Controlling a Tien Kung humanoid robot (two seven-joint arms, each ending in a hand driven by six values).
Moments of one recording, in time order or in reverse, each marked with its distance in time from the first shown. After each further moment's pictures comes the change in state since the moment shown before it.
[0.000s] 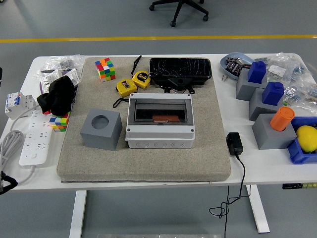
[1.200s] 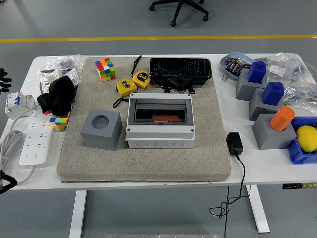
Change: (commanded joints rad) left arm -0.008 0.013 0.008 0.020 -0.040 -0.005 0.028; right arm 0.012 0.000 -0.003 0.000 -0.012 0.010 -0.006
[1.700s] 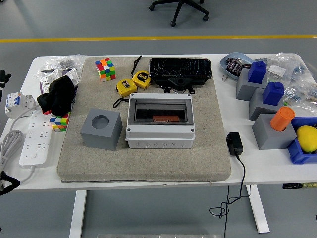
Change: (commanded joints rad) left arm -0.007 0.004 0.009 0.017 -0.098 -0.110 0.052; right arm 0.002 0.000 -0.015 0.000 0.020 0.010 0.002
